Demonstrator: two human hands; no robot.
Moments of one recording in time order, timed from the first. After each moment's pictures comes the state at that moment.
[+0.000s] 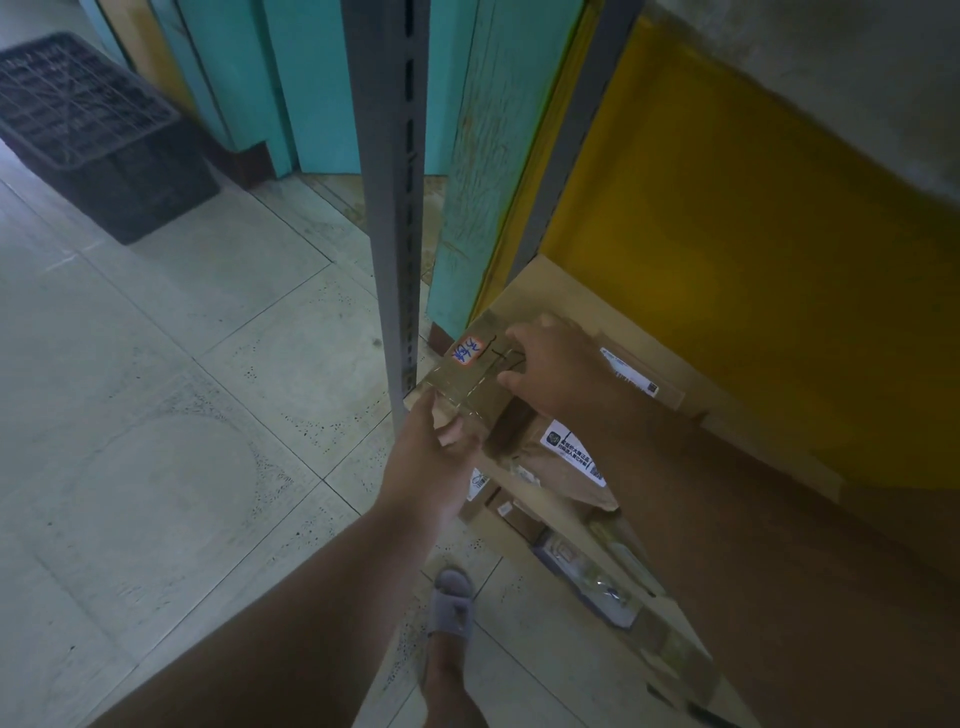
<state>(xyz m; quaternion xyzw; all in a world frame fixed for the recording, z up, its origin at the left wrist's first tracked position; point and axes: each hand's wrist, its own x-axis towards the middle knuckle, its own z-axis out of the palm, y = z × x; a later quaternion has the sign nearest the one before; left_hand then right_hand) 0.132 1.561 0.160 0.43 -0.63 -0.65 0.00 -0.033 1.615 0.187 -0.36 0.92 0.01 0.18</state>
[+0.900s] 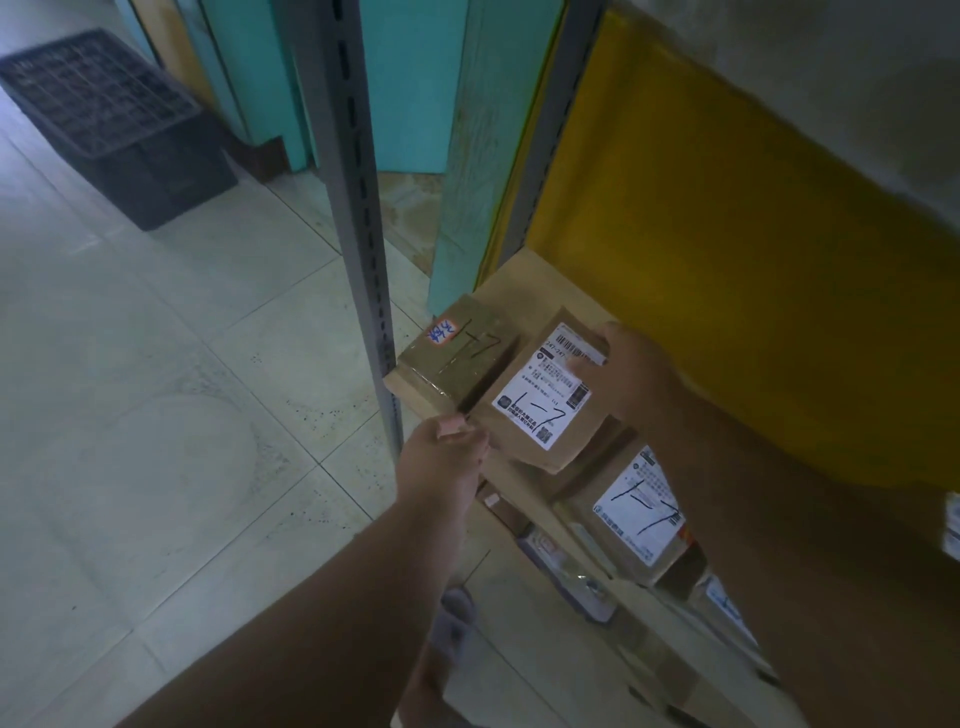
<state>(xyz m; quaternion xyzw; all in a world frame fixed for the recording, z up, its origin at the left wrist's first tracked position) 0.114 1.624 0.160 0.57 -0.44 -0.69 0.03 -0.072 1.708 0.197 -0.24 0.94 -0.13 0.19</state>
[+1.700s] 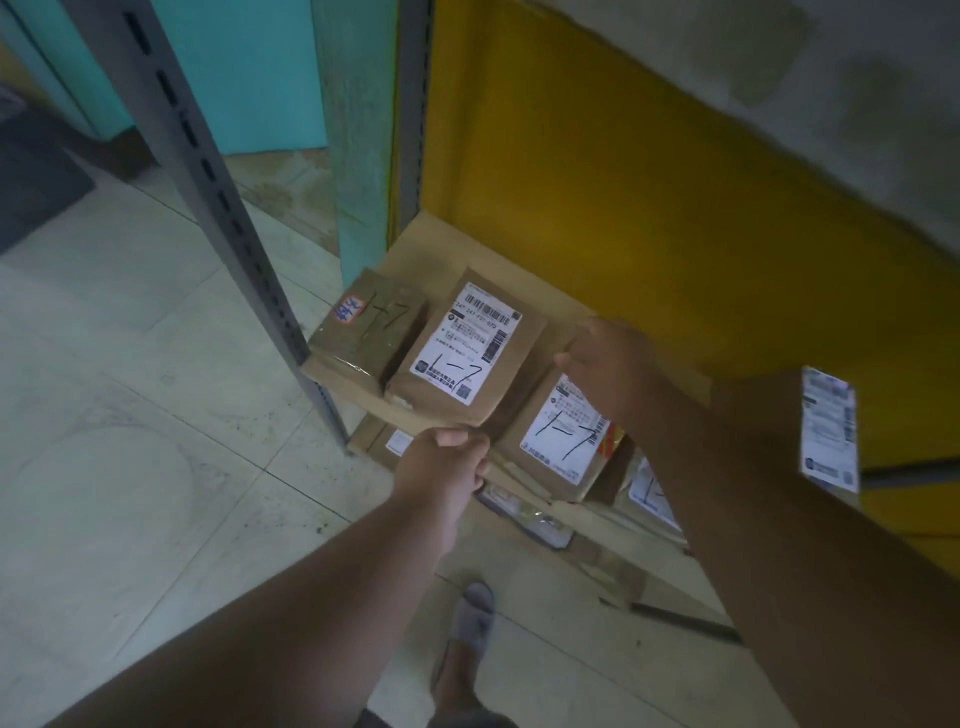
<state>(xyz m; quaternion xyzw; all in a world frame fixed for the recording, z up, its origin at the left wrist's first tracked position) 0.118 1.678 0.168 0.46 -0.49 -0.73 -0.10 -0.052 1.801 0.209 -0.16 0.97 -0.06 0.14</state>
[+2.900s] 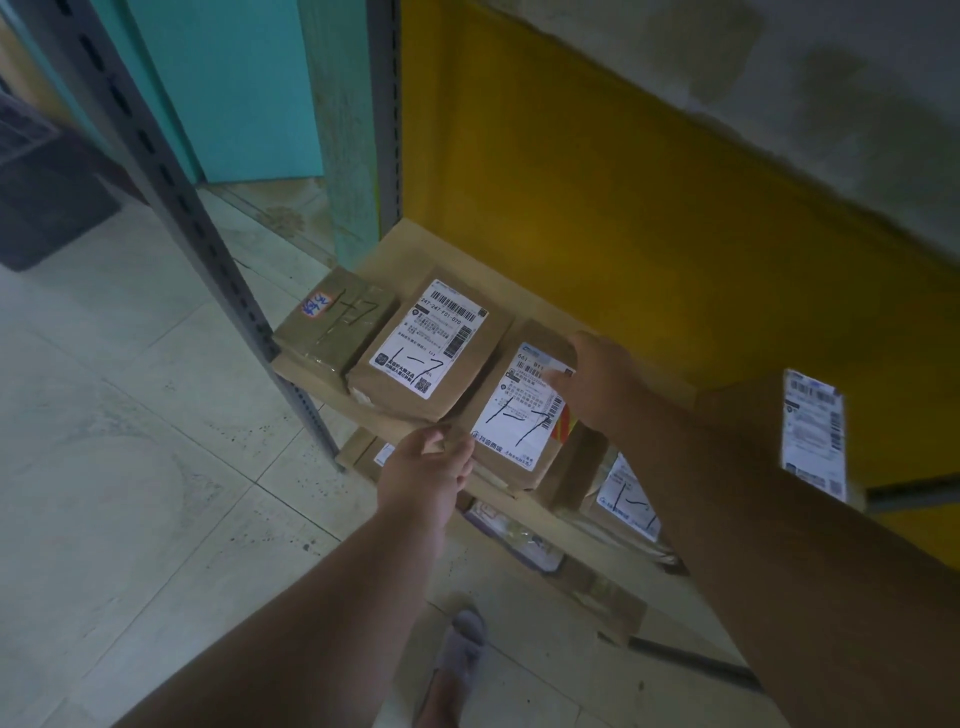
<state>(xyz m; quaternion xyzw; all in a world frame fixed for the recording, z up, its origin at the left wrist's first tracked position) 0.111 1.725 0.142 0.49 -0.49 -0.72 0.01 -0.067 1.840 0.182 -0.19 0.97 -0.08 0.15</state>
